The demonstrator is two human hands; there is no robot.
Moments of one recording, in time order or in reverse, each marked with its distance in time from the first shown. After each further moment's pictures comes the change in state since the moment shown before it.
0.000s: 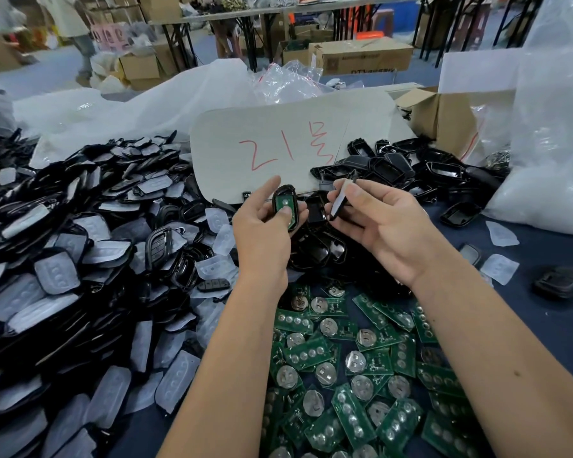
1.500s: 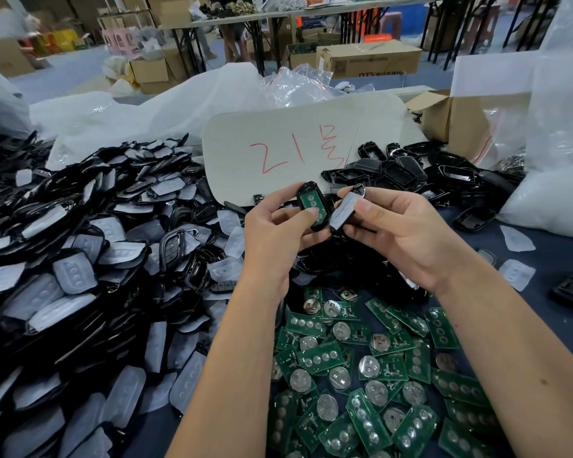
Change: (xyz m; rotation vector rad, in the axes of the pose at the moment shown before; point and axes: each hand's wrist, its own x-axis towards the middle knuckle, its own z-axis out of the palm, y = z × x) left_hand 0.001 0.006 -0.013 -0.001 -0.205 -0.044; right_hand -0.001 -0.003 -0.007 -0.077 -0.147 -0.005
